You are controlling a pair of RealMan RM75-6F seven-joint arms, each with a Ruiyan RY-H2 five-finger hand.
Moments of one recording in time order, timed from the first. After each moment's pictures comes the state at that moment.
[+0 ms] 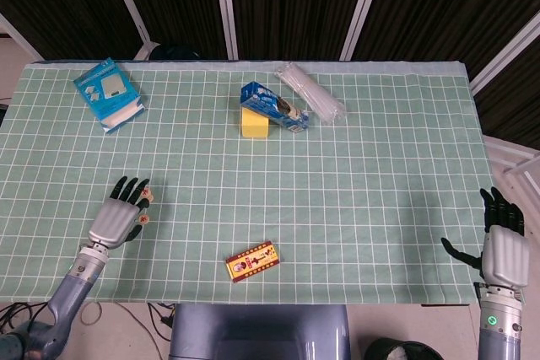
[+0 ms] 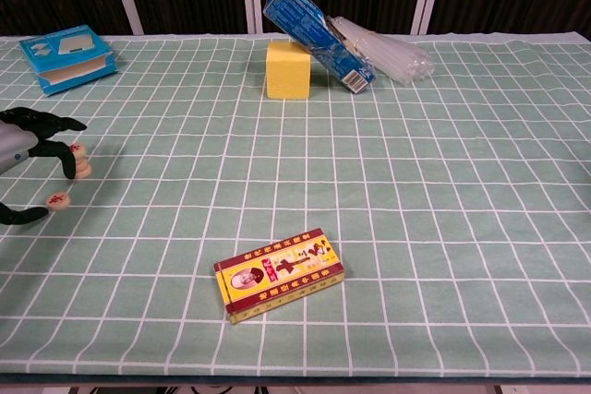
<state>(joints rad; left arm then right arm) -0.44 -1.51 0.00 -1.27 1.42 1.14 0.36 0.06 -1.30 0.21 -1.73 -1.22 1.54 -0.19</state>
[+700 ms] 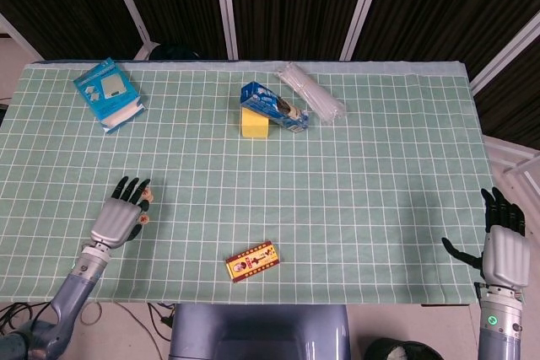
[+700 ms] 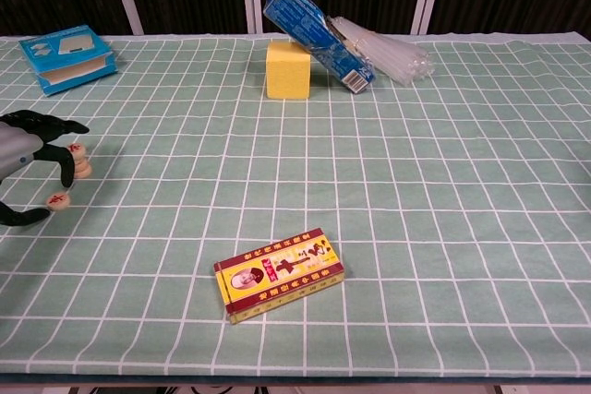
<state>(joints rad) -0.44 -1.53 -0.01 -1.26 1.41 1.13 0.39 0.06 -1.30 0.21 -1.73 -1.22 1.54 -0.19</state>
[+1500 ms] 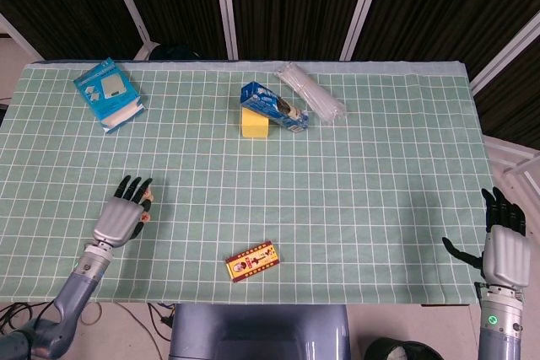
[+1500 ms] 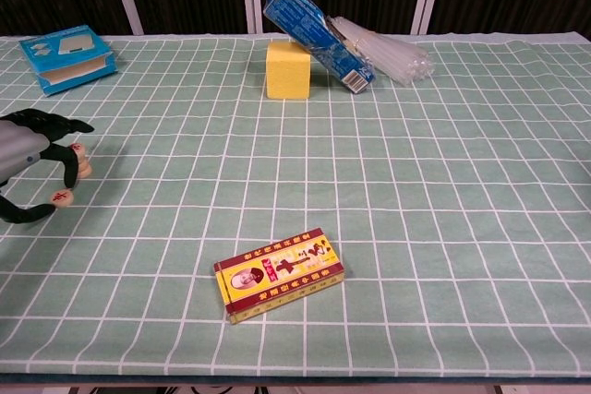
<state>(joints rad) -0.45 -1.54 -0.02 -1.26 1.40 1.12 0.42 0.06 -1.30 0.21 -1.73 -1.21 1.54 -0.19</state>
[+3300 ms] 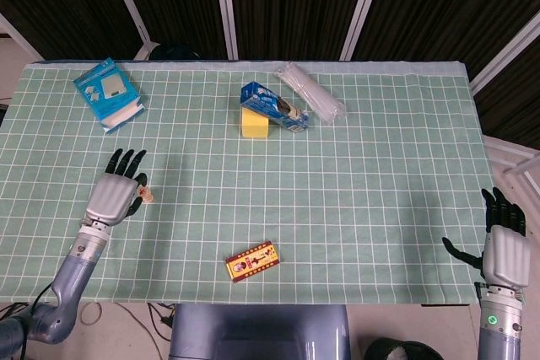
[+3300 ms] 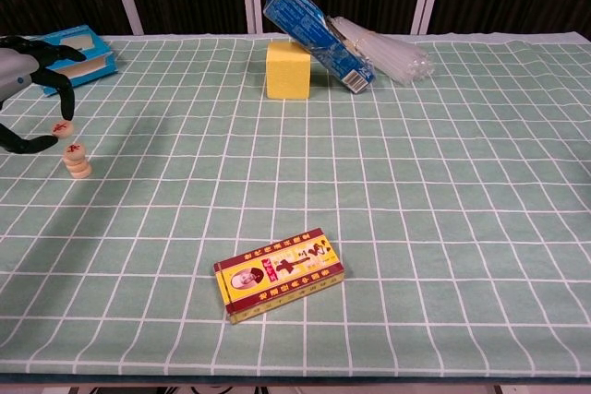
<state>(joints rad) -0.50 -1.45 -0.12 -1.41 1.32 1.14 0.46 0.06 -1.30 0.21 -1.73 -1.21 1.54 -0.19</state>
